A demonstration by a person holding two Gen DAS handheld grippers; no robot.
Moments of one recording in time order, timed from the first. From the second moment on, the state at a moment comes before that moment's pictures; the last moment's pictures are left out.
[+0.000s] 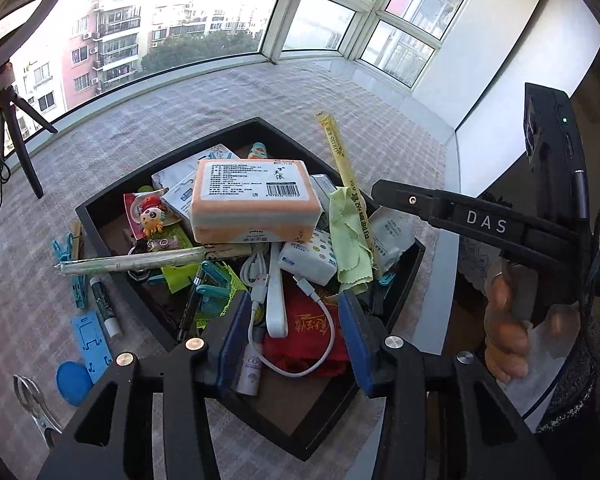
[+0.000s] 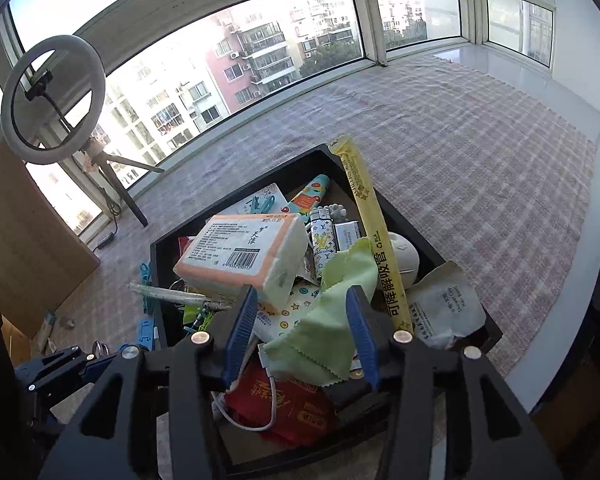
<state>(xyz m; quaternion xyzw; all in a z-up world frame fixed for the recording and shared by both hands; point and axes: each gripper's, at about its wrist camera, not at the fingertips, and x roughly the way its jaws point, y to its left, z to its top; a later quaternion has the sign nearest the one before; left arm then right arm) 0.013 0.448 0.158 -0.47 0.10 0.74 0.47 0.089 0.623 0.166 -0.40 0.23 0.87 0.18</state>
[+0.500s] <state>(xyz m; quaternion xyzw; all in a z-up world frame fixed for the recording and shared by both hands) -0.051 0.308 0.137 -0.50 0.06 0.80 0.32 0.056 0.553 0.174 -0.41 0.20 0.89 0.09</state>
